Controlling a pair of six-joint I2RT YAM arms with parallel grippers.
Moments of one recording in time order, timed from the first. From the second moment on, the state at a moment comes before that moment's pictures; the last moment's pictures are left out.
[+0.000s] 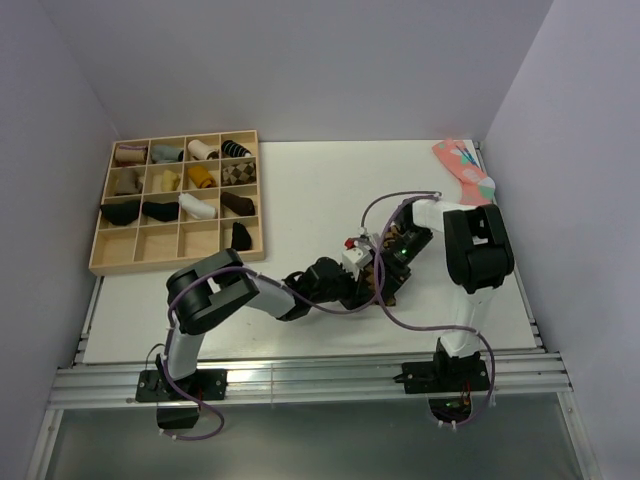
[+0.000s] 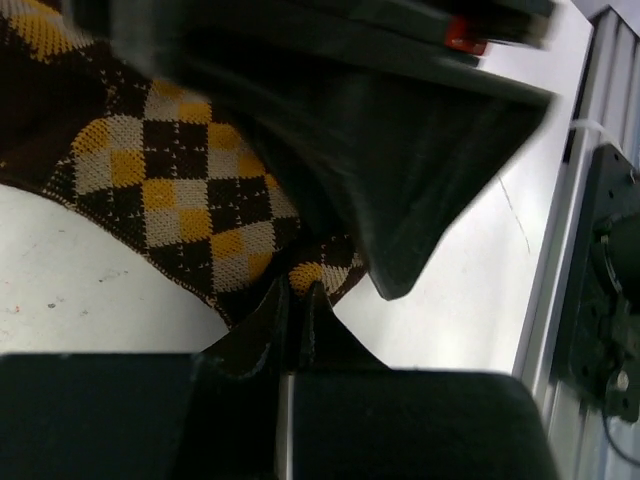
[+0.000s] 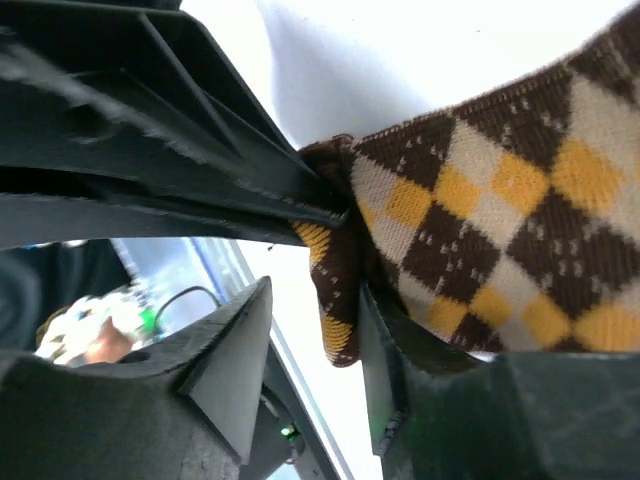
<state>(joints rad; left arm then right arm) -1.06 1.99 0.84 0.81 0.20 -0.42 0.17 1.97 1.15 -1.22 -0.73 -0.85</state>
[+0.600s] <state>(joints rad) -1.06 1.97 1.13 0.19 0.06 -0.67 -0.13 1.80 1.12 -0.97 -0.72 -0.78</state>
